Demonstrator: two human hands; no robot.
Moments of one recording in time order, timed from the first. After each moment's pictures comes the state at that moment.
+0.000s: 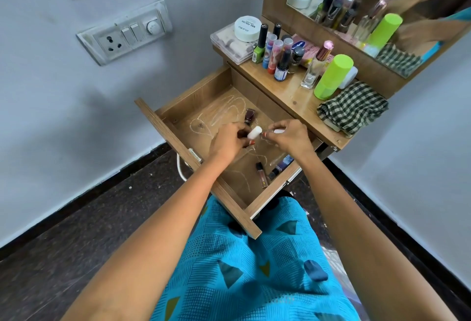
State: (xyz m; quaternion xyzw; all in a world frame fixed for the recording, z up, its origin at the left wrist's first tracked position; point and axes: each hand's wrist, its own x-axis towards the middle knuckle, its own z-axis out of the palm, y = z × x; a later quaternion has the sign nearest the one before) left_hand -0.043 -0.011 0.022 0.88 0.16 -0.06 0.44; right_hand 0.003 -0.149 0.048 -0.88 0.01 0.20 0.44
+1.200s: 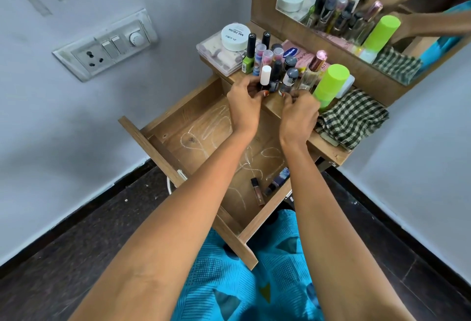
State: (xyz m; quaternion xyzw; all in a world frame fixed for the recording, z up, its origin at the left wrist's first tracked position) left_hand 0.050 -0.045 0.063 0.76 0.20 0.23 0.57; right_hand 0.053 -0.125 0.067 -0.91 0.12 -0.10 0.39
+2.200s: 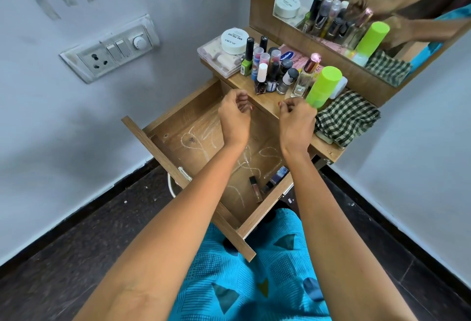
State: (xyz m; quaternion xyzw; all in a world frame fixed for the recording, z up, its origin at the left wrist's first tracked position) left_hand 0.028 -0.039 0.047 0.74 0.21 0.22 0.59; right_hand 0.035 -0.132 0.072 -0.91 0.08 -0.08 0.40
